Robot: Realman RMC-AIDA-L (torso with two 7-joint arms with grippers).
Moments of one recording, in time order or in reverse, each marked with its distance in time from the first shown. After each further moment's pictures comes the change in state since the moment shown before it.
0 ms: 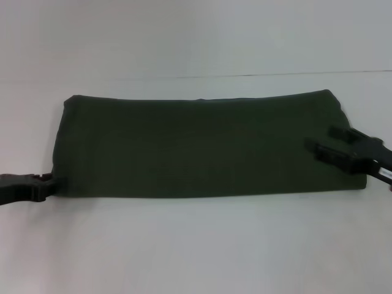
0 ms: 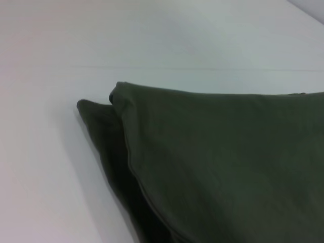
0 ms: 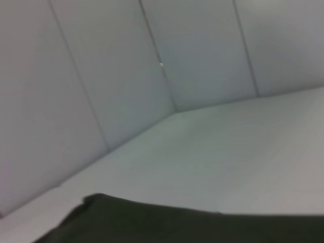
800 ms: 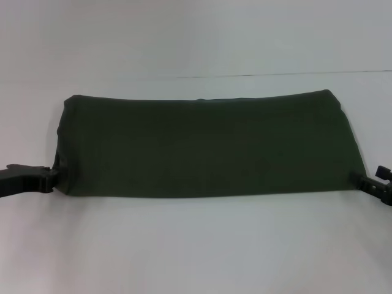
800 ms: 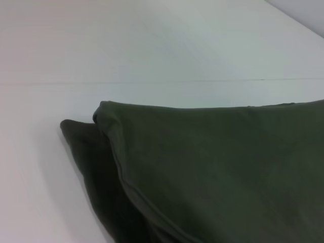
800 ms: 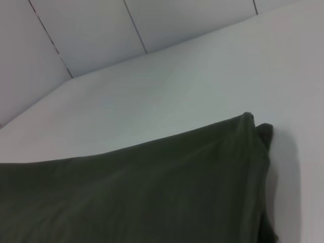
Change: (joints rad) left arm -0.031 -0.002 0.000 -0.005 -0.004 -0.002 0.005; right arm -0.120 -0.014 -0.001 -0.011 -0.016 0.177 0.086
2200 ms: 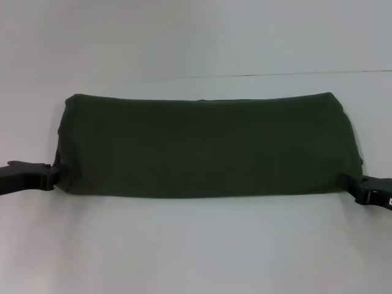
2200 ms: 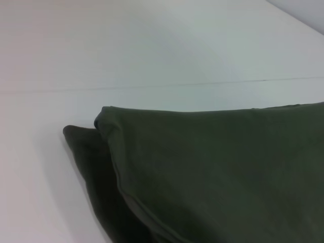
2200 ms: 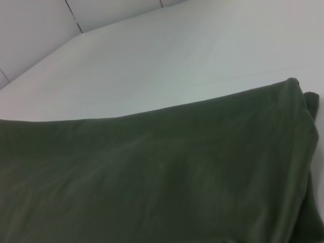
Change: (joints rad) left arm -0.008 -0.002 0.001 -0.002 0.000 -0.017 0.024; right arm 0.085 0.019 -0.012 0.004 -0.137 0.080 0.064
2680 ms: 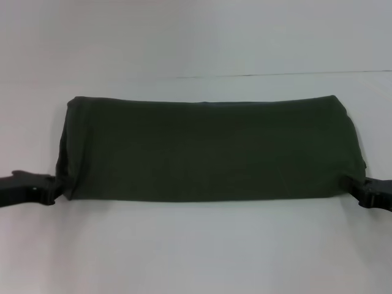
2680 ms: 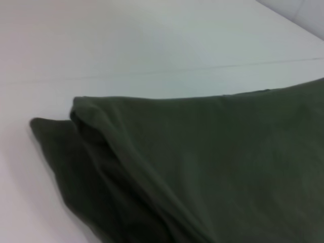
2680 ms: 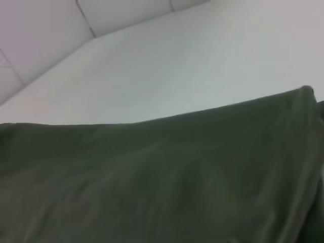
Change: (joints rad) left arm 0.022 0.008 0.011 0.014 0.005 0.099 0.042; right arm -0.019 -0.008 0.002 -0.012 0.002 -0.062 -0.002
